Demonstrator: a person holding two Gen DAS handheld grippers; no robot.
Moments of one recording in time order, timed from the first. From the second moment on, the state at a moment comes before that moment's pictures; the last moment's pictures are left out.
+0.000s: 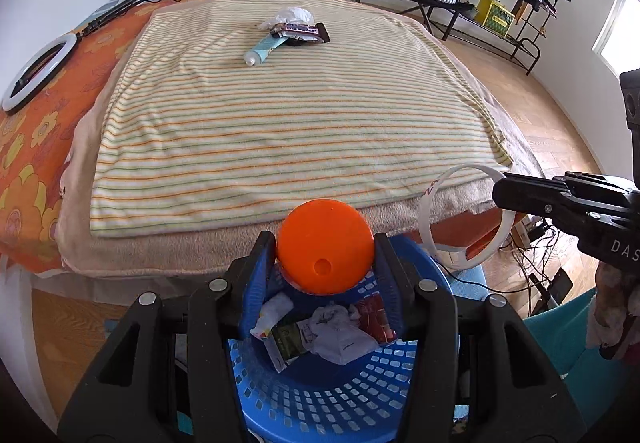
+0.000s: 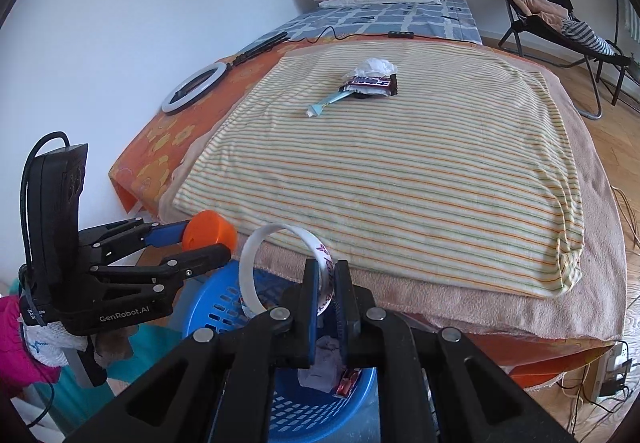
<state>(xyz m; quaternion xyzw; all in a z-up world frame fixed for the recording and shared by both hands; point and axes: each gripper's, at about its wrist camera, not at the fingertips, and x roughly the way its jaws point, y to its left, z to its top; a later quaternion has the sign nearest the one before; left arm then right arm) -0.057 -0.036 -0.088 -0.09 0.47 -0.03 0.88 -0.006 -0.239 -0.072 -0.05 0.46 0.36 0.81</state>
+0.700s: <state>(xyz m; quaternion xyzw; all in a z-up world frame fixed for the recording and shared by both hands) -0.094 -0.047 -0.142 -0.09 0.52 -0.03 0.85 -0.042 -0.229 -0.119 -0.09 0.50 0.37 0.78</state>
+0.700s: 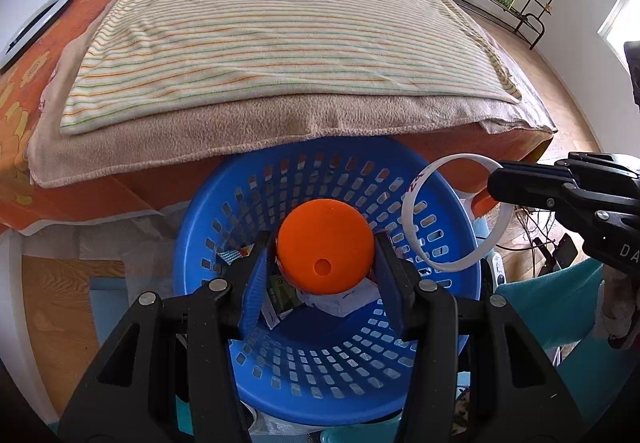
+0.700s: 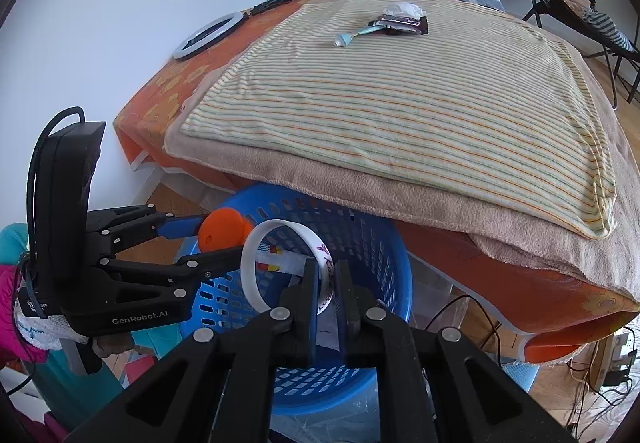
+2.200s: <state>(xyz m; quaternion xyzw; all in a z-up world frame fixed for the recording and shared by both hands) -0.094 -0.043 -0.157 -0.08 0.55 -0.01 0.83 -0.039 -0.230 -0.132 -0.09 0.52 0.34 0.78</state>
